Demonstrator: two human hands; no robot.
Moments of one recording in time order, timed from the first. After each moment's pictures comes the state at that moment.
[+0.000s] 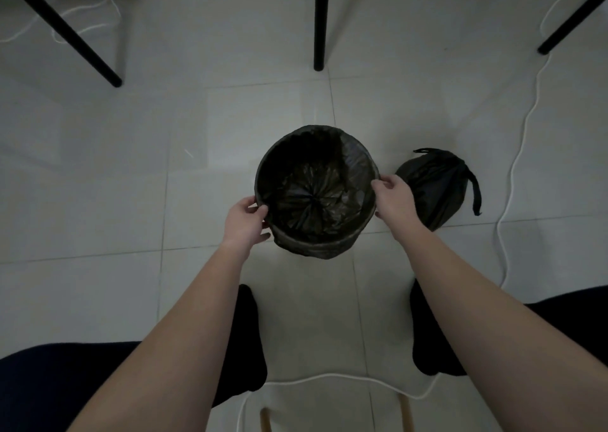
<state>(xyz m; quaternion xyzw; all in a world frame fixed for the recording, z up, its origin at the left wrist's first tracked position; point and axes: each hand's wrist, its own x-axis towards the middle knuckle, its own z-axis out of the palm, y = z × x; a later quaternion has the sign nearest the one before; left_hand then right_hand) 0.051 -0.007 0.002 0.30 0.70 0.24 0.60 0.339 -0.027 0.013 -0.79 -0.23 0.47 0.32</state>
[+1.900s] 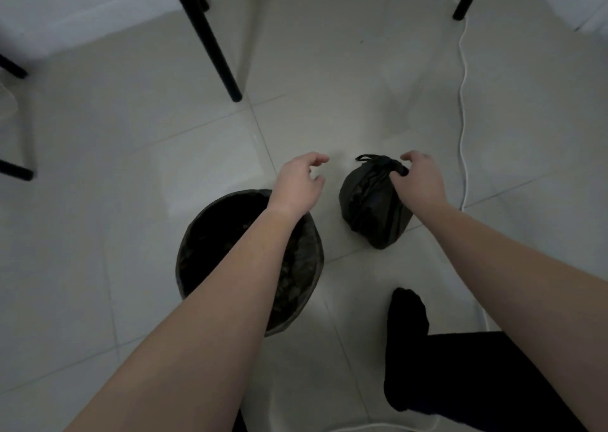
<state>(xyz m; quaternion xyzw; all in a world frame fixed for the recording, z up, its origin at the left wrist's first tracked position) 0.330 0.105 0.004 0.76 0.49 0.10 0.41 0.552 -0.001 -0.027 -0.89 -0.33 0.23 0.22</state>
